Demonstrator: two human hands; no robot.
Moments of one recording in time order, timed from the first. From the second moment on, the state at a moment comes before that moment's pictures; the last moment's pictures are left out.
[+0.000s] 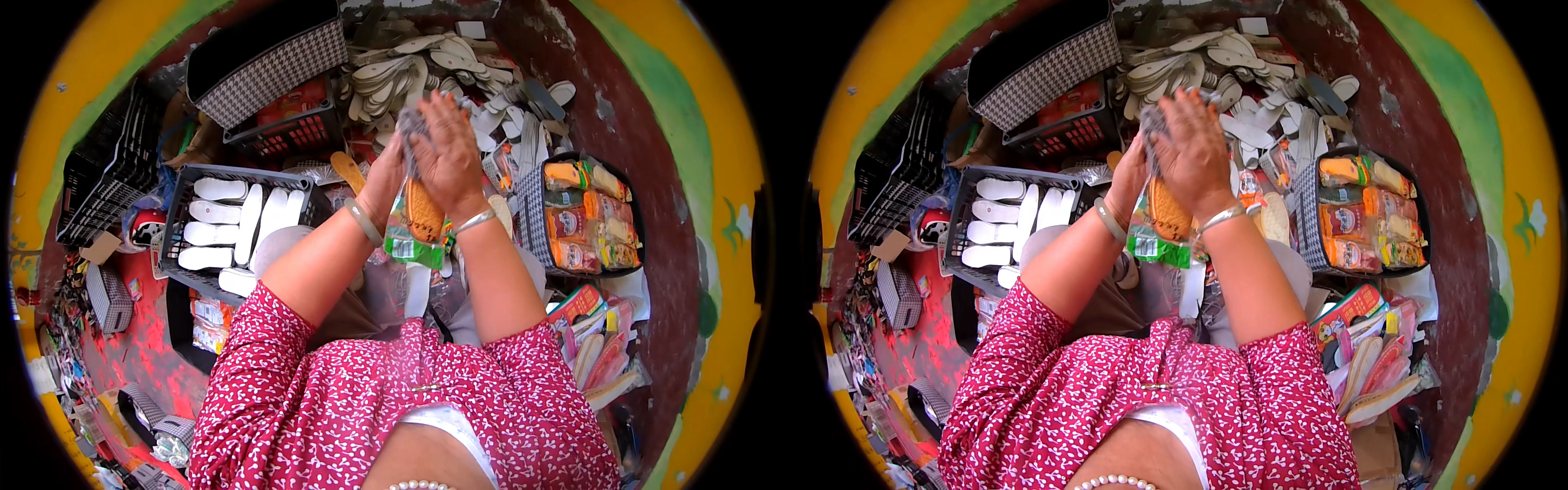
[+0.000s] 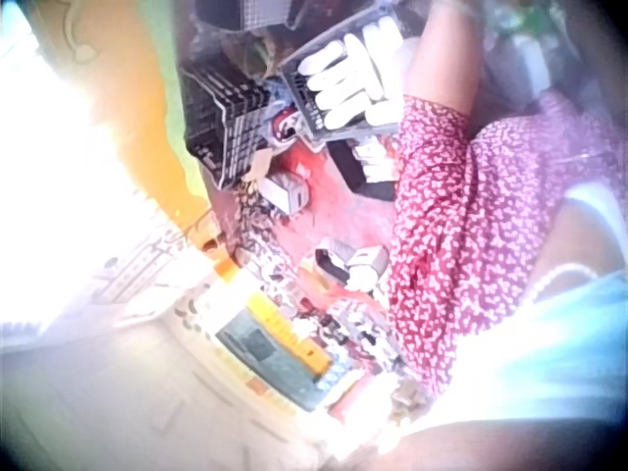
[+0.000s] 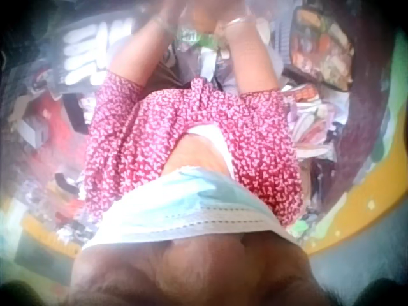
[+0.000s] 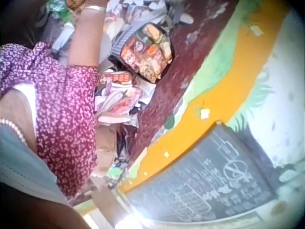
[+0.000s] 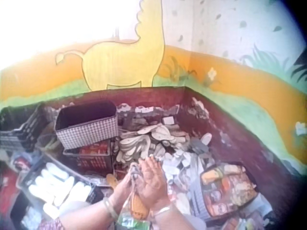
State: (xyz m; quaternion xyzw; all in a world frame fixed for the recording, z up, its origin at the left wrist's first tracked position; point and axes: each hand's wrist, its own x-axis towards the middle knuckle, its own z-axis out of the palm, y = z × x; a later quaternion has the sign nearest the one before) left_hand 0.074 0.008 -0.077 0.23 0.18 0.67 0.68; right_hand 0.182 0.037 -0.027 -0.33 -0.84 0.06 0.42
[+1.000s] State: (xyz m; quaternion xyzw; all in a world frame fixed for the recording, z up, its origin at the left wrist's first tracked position) left_hand 0.033 0.030 -0.089 0.12 0.00 0.65 0.75; right_hand 0.161 0.010 -0.044 -0.29 -0.78 0.34 0.44
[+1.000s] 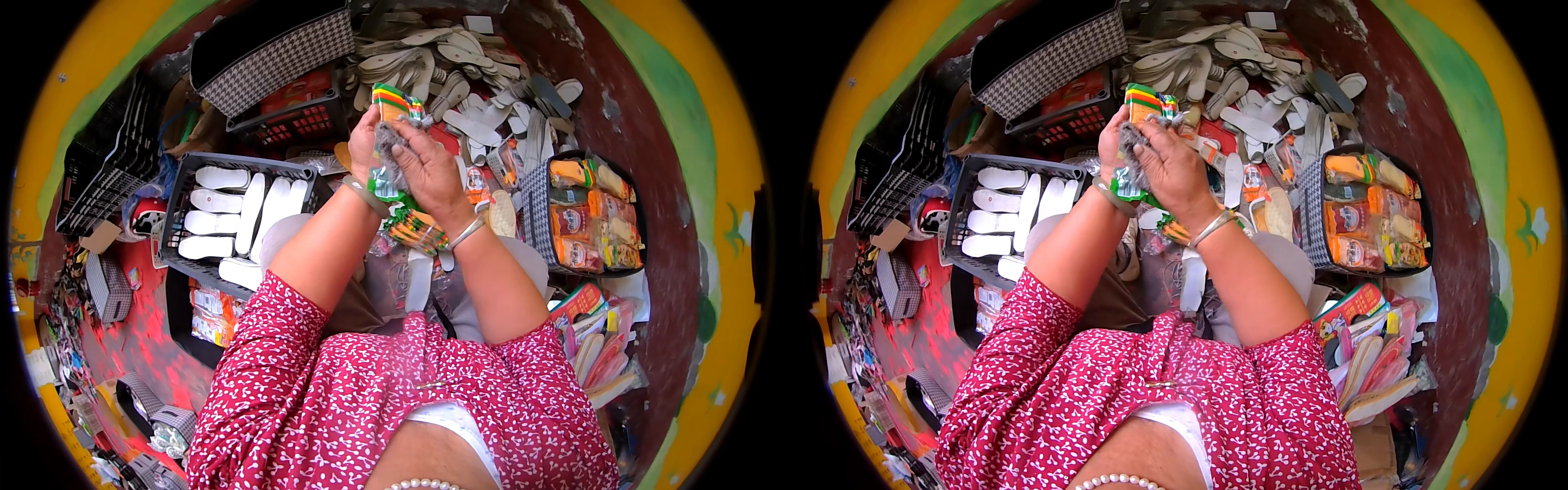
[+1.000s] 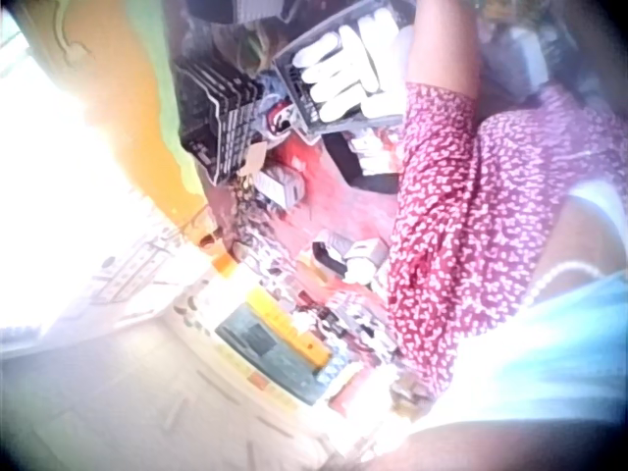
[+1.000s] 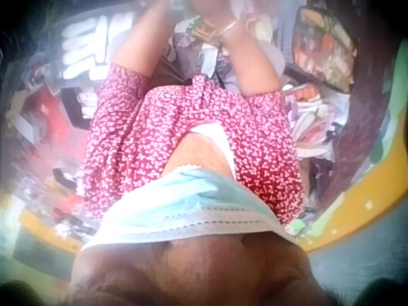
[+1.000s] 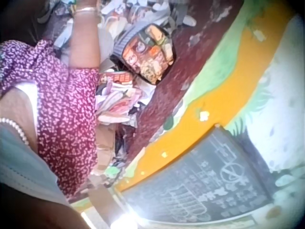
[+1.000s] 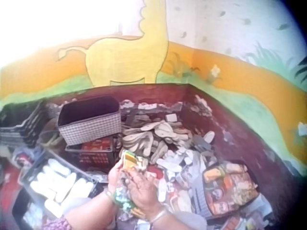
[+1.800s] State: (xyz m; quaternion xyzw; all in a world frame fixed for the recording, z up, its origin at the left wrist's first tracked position) left_hand 0.040 0.012 -0.059 0.03 0.02 0.69 0.72; right_hand 0.151 -0.005 -0.032 -0.17 -0.84 0.27 0.44
